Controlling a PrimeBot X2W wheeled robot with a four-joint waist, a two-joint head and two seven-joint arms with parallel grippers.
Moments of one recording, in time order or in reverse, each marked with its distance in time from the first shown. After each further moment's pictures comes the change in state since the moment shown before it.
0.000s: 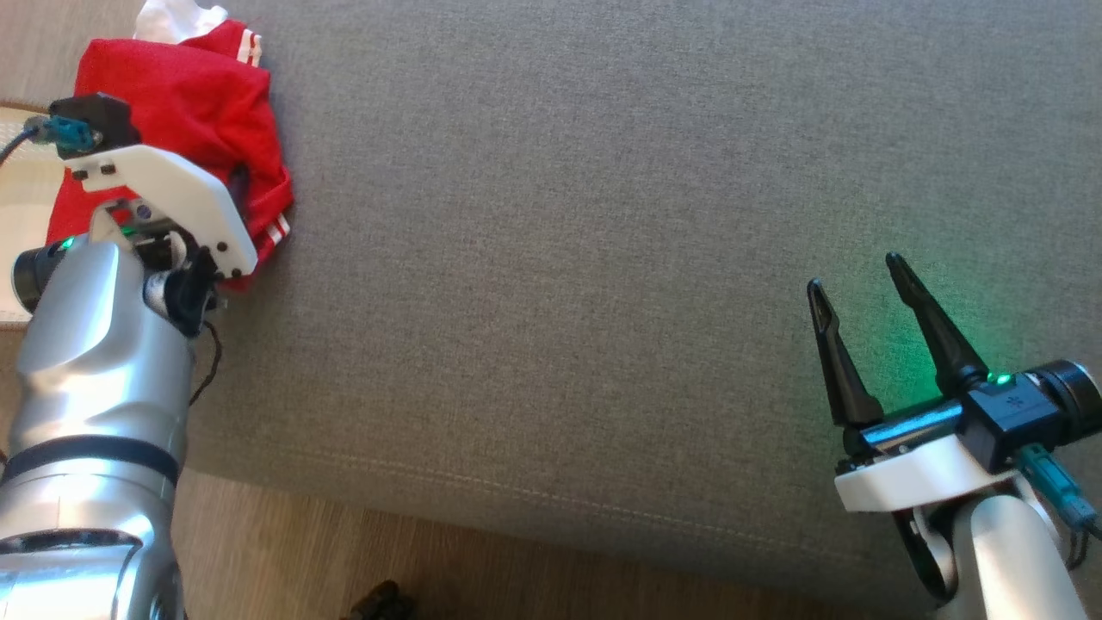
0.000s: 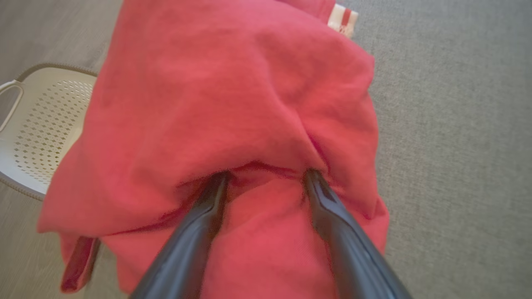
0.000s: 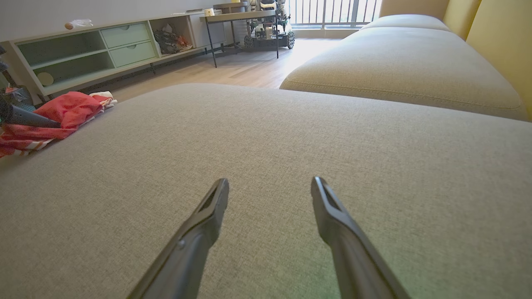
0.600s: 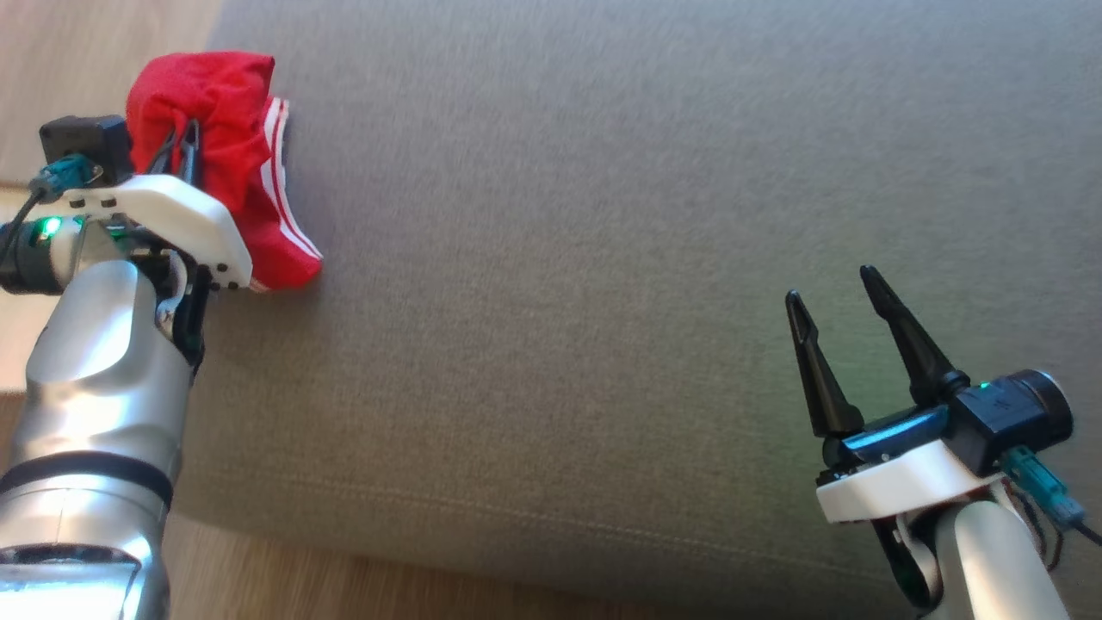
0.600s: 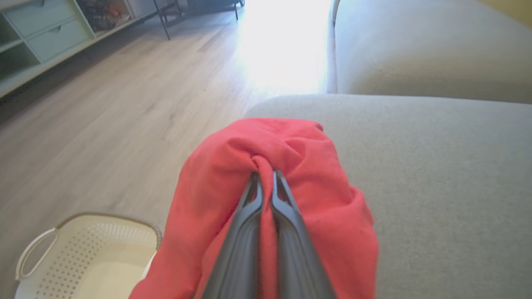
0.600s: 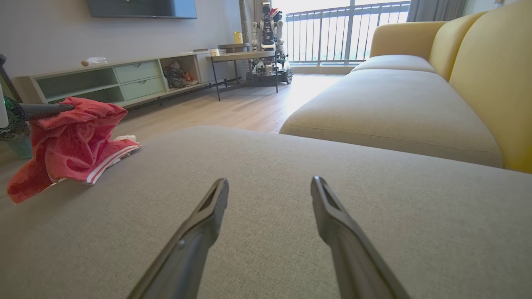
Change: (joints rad) left arm 0.020 0.027 -0.111 0.030 0.071 -0.026 -0.447; right arm -0.004 0.000 0.039 0.030 0.070 0.000 0.000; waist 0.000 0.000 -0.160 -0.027
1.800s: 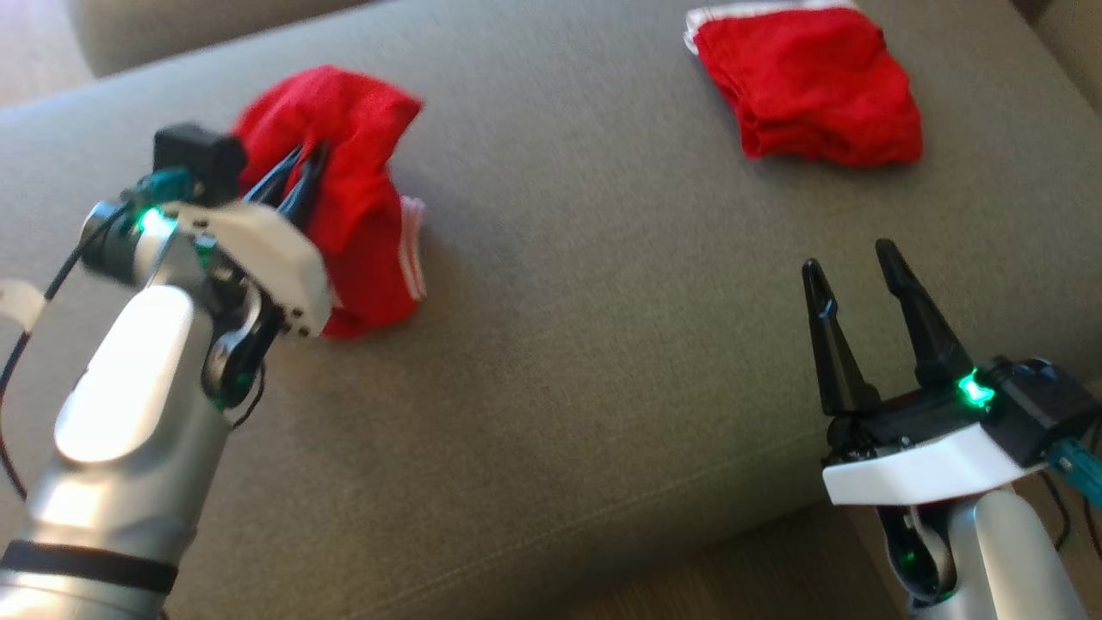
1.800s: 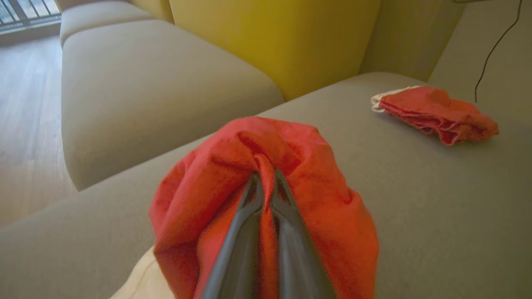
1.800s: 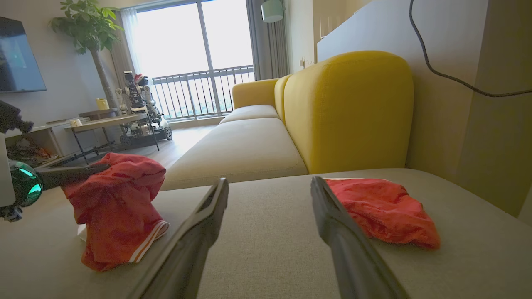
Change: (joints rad) left arm 0.247 0.112 -0.292 -0.664 -0.228 0.026 0.299; right arm -0.009 0.001 0.022 -0.057 0.186 0.000 0.000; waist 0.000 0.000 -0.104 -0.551
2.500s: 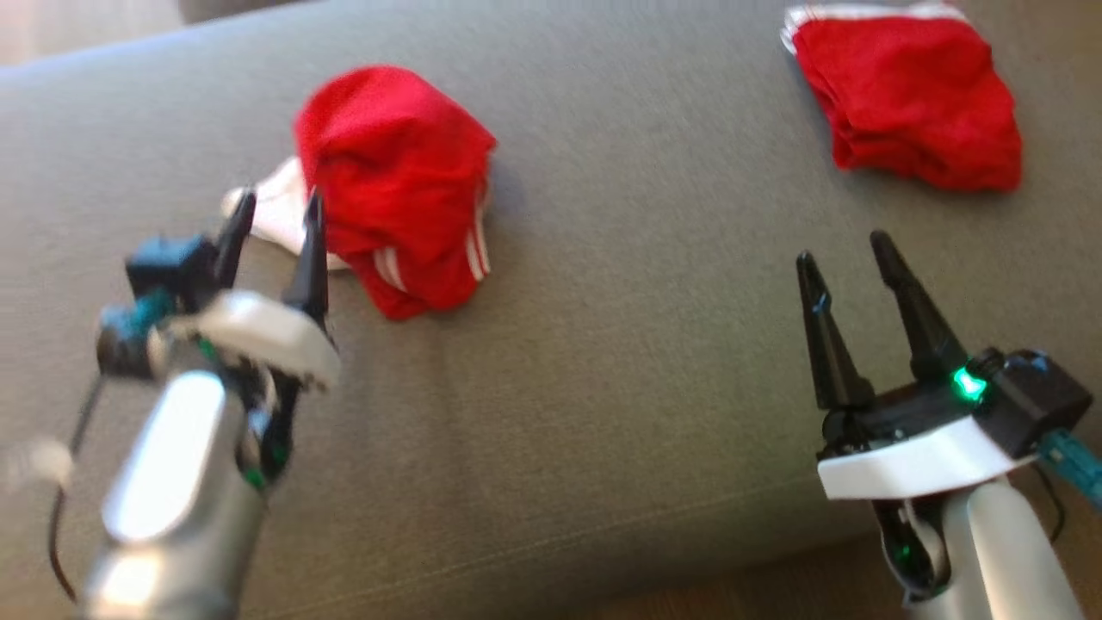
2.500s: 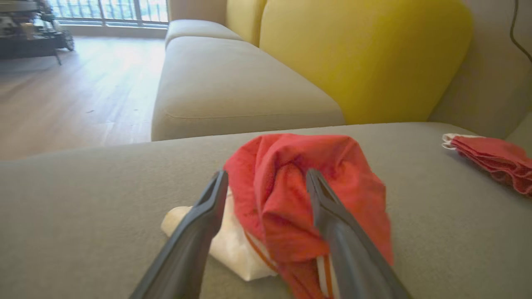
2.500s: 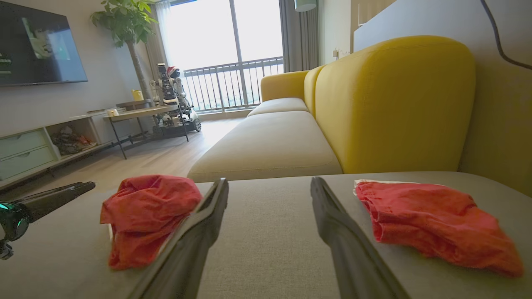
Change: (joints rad) left arm 0.139 -0.073 0.076 0.065 -0.023 0.100 -0.321; right arm -0.029 0.000 0.005 0.016 -0.013 0.000 0.000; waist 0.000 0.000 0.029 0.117
